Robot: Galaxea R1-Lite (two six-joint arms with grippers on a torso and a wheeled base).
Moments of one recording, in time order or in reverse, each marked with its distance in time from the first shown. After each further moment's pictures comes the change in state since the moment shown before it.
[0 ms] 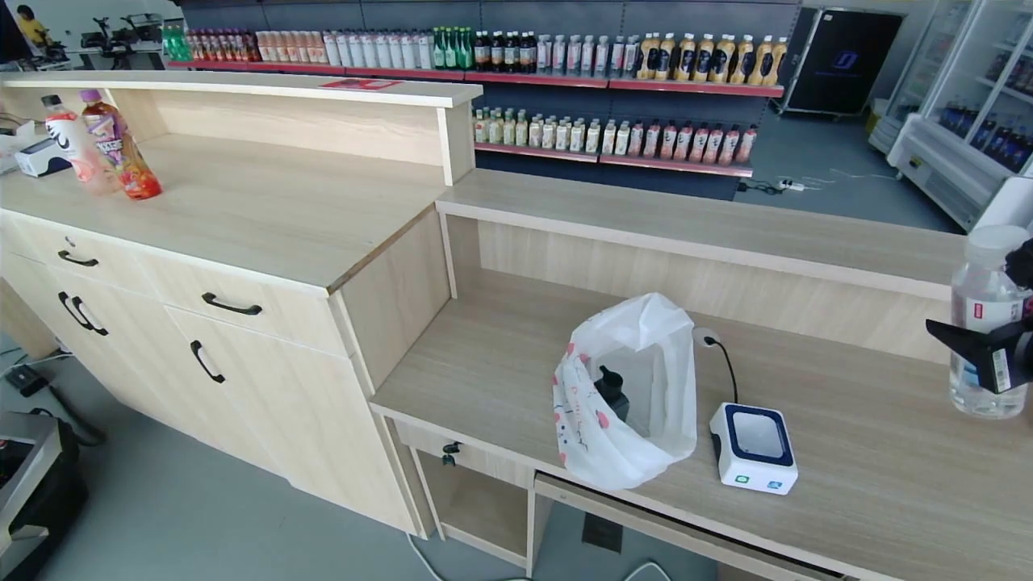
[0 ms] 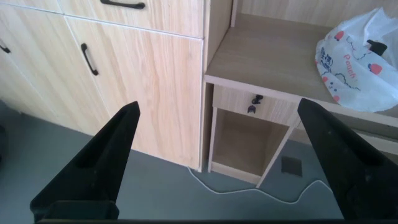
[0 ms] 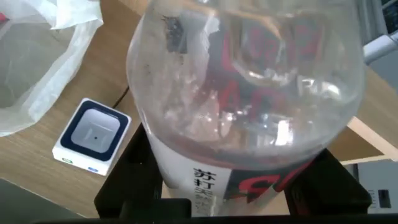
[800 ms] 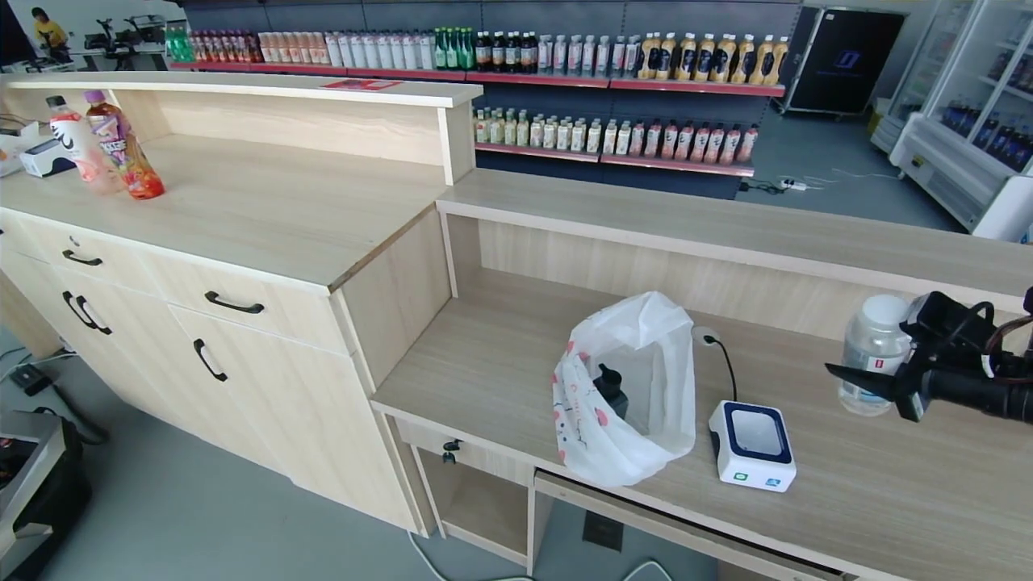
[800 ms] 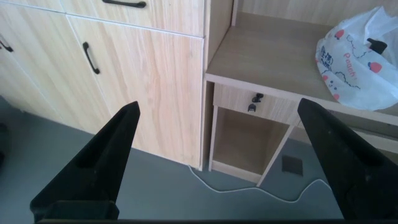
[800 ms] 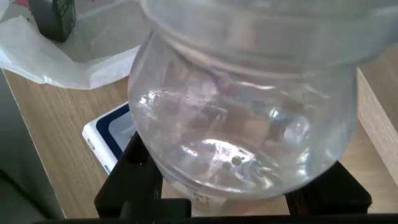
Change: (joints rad) left arm 0.000 0.000 0.000 0.000 0.000 0.000; right arm -0.017 0.370 -0.087 -0.067 0.534 -0.377
